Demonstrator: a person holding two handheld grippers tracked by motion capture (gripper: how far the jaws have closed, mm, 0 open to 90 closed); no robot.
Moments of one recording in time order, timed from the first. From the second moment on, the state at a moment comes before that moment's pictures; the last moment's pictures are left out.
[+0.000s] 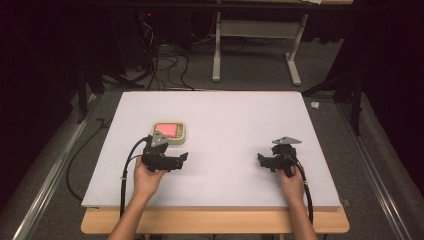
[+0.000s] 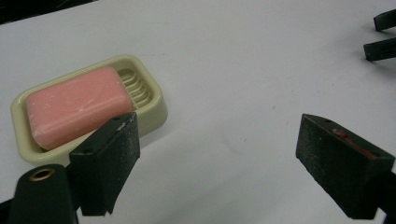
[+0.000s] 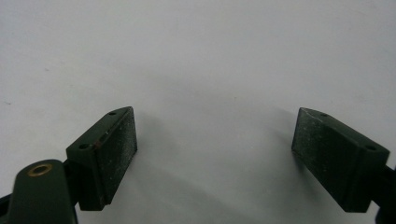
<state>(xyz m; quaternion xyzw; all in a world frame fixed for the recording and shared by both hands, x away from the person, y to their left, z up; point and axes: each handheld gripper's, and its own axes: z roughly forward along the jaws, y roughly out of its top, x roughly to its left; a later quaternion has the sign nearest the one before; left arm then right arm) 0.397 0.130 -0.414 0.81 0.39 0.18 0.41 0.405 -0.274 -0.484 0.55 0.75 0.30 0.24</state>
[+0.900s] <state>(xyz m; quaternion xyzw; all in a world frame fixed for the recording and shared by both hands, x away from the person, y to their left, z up) 0.401 0.110 -0.435 0.83 0.38 0.15 0.39 0.406 -0.274 -0.484 0.55 0.75 0.30 0.24</state>
